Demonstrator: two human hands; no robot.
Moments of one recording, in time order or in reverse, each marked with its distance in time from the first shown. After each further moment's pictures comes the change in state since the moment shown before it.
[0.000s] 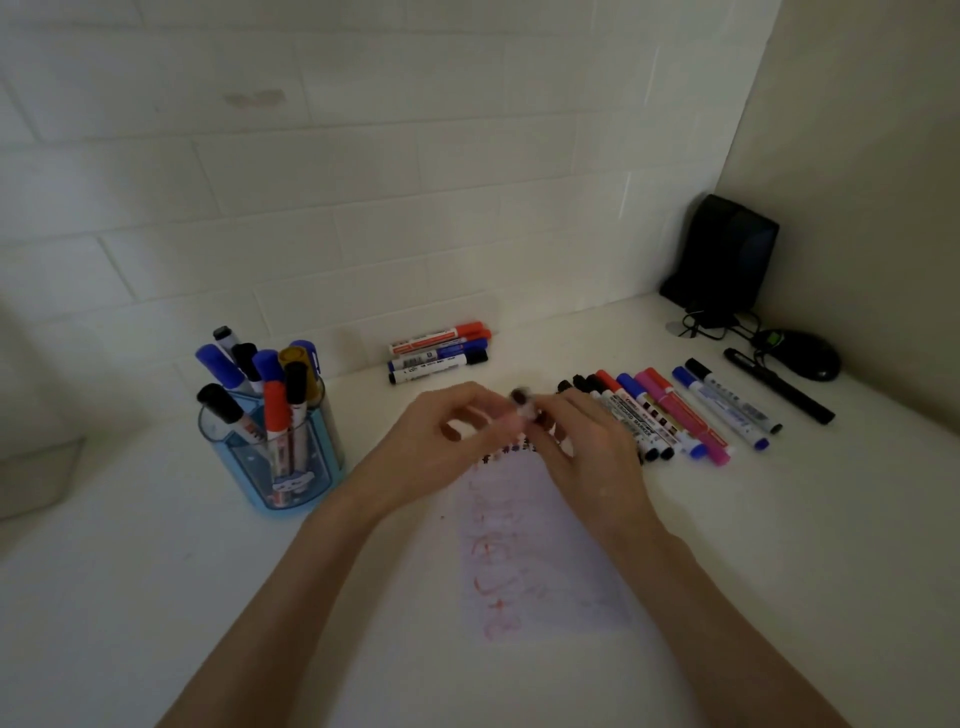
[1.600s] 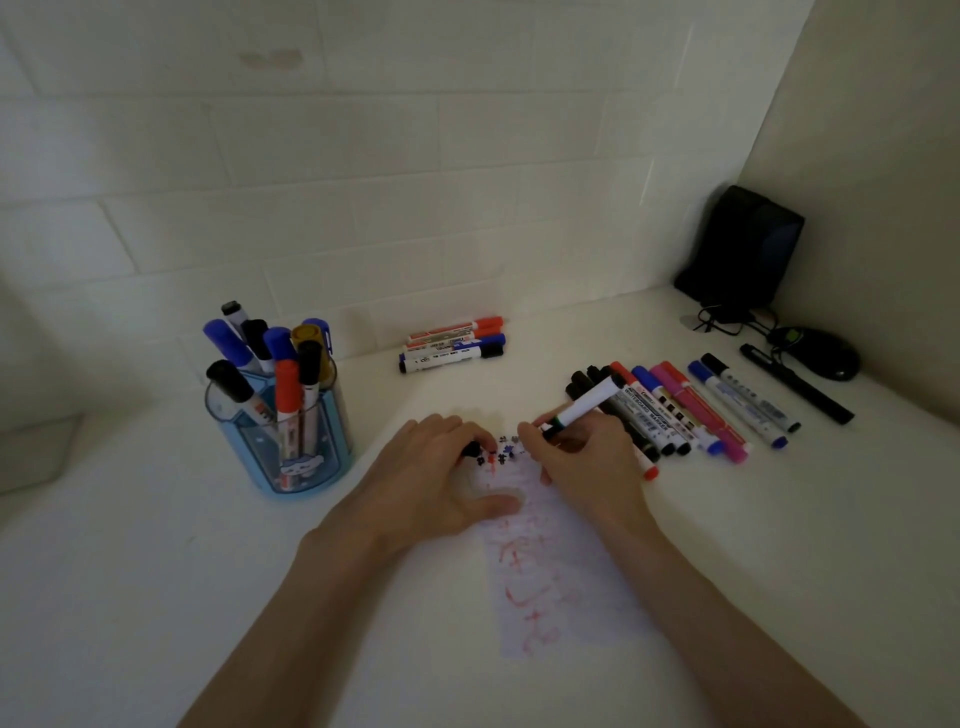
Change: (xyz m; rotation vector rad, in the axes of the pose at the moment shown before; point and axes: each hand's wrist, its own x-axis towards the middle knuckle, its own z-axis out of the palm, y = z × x) left_hand -0.025 -0.044 0.010 0.604 -0.104 -0.037; right_hand -0.008 -0.013 0.016 0.461 -0.149 0.649
